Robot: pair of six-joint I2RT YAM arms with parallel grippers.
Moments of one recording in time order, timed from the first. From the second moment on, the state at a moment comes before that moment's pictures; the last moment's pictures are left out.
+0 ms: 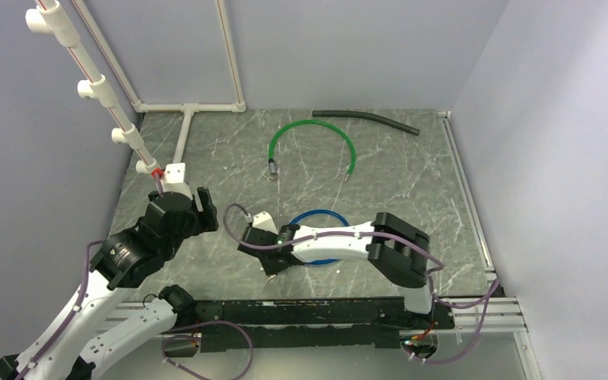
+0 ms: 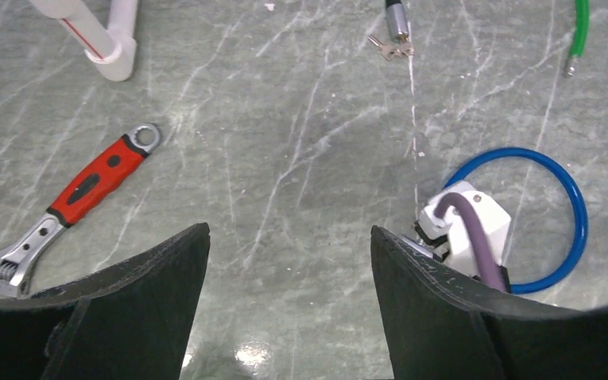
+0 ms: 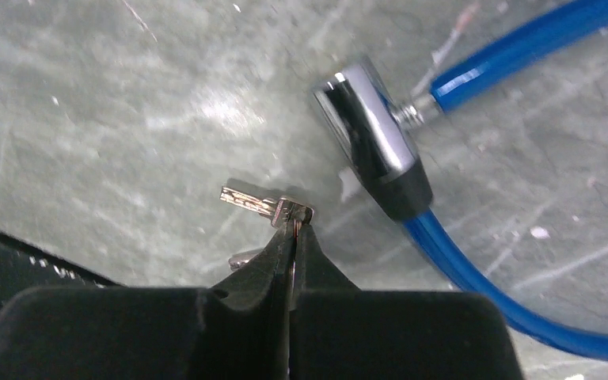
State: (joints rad) left arm -0.66 0.67 0.99 -0.93 -0.52 -0.51; right arm 1.28 1.96 1.35 -0.59 0.26 0.74
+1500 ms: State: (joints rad) left arm -0.66 0.80 0.62 -0.03 0.32 -0.65; right arm 0.97 1.23 0.93 -0.20 0.00 0.55
